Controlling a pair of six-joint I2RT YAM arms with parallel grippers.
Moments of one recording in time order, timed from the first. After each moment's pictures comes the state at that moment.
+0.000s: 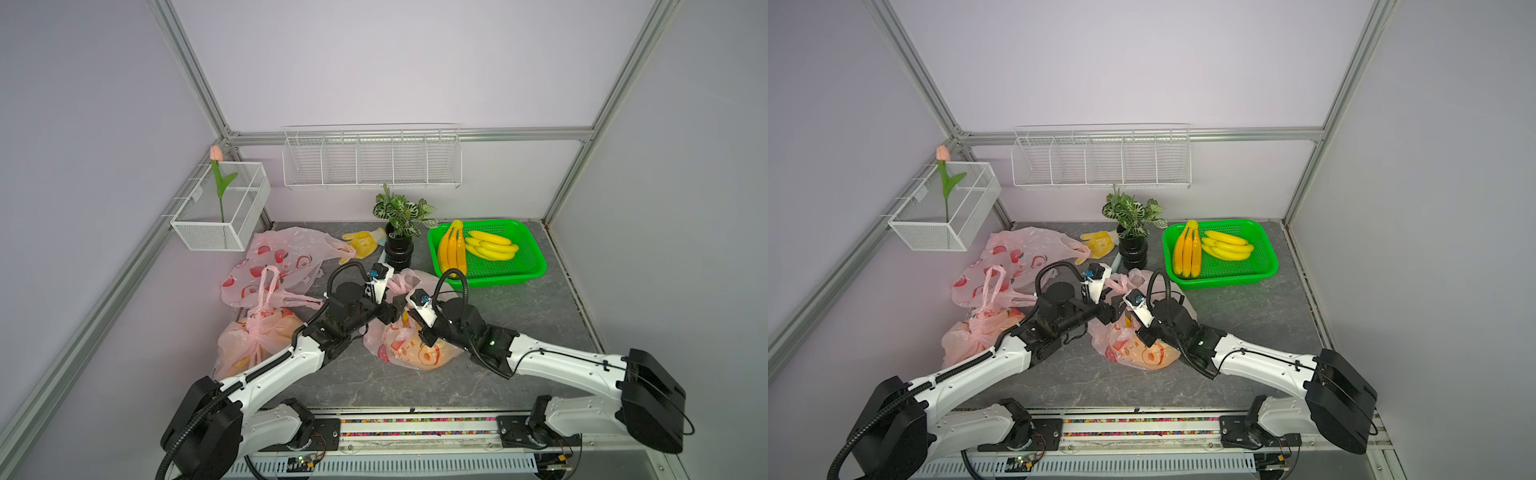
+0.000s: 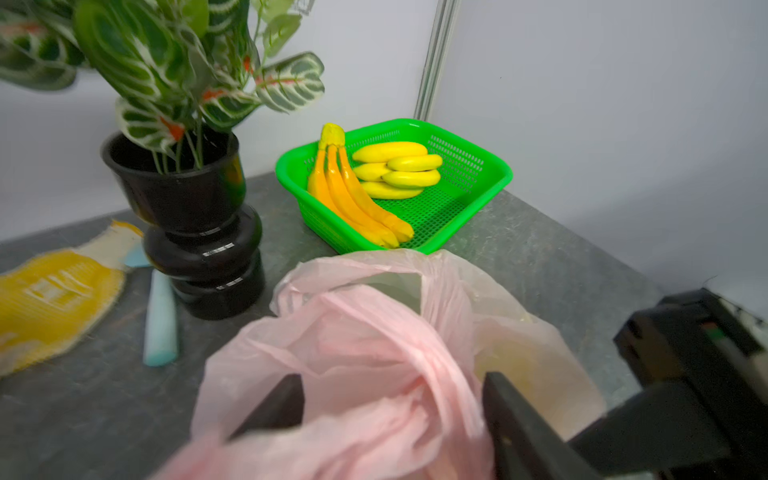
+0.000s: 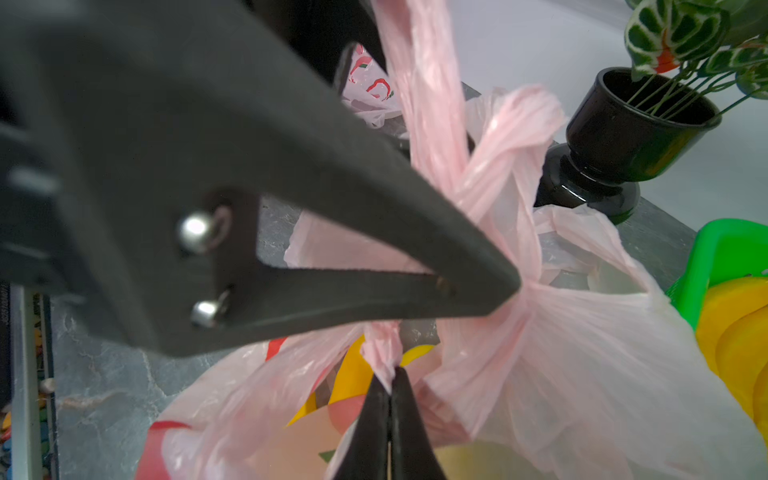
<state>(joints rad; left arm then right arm) -0.69 1.19 0.64 0.29 0.24 -0.11 0.98 1.29 0.72 0.14 0.08 -0.05</state>
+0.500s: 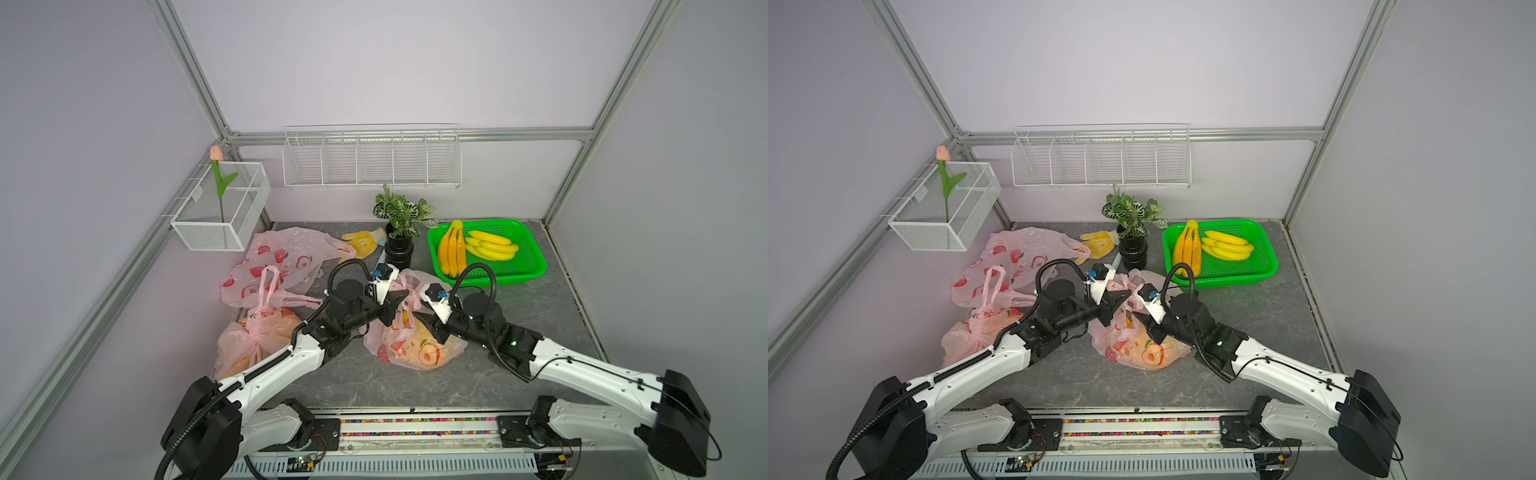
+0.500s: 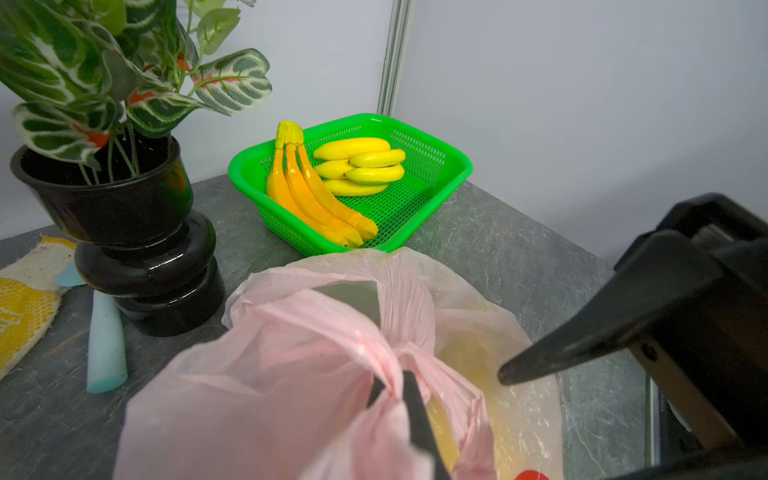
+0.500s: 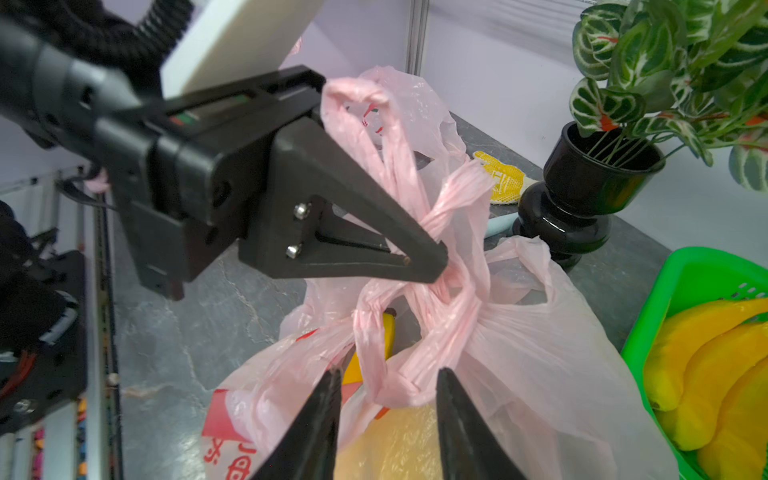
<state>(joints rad) -0.69 1.16 0.65 0.29 0.32 -0.11 0.91 1.11 0.73 0.01 -0.05 -0.07</state>
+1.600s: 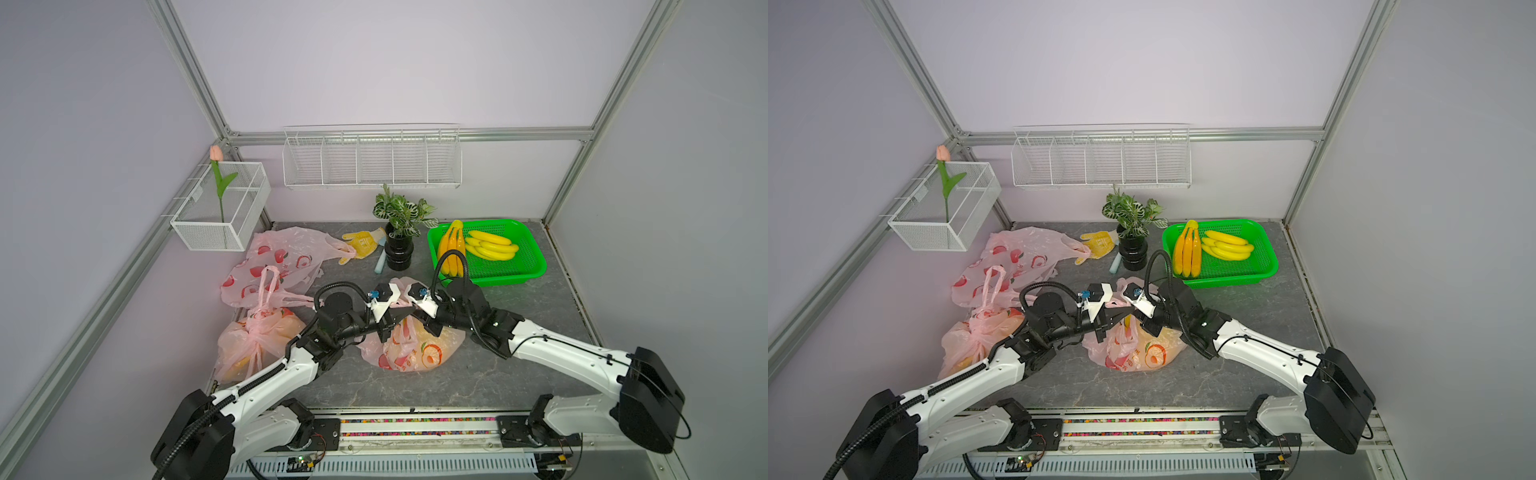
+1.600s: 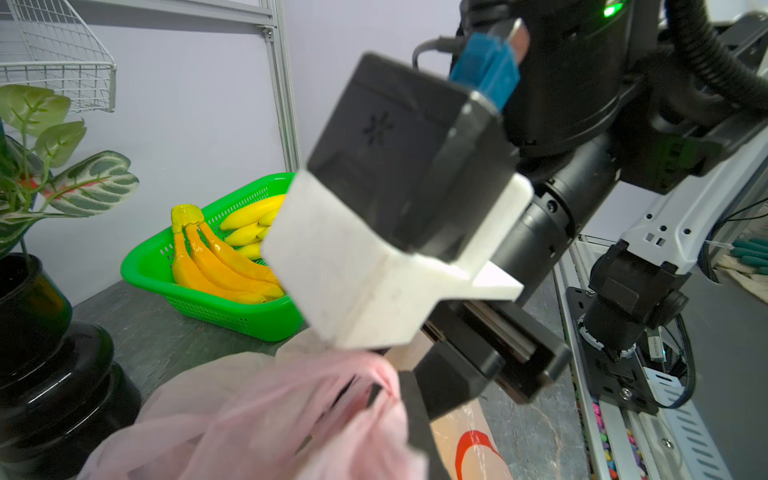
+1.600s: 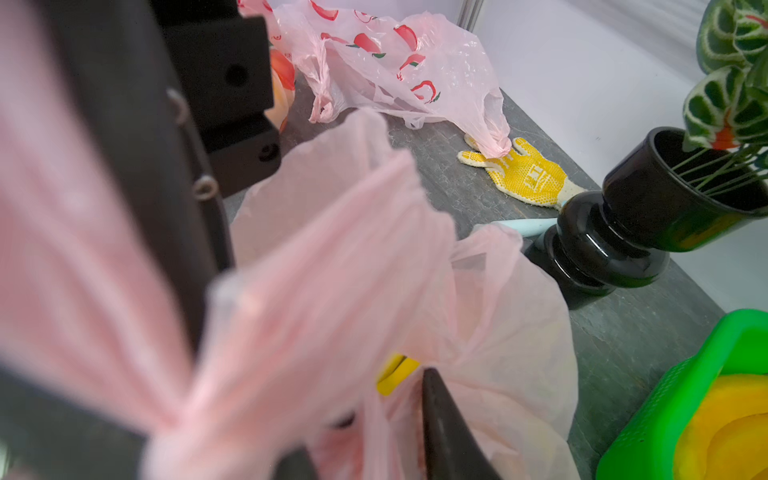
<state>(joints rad) -0.69 1.09 0.52 0.48 0.60 0.04 0.85 1.32 0.84 -0.01 -0.18 -0.28</state>
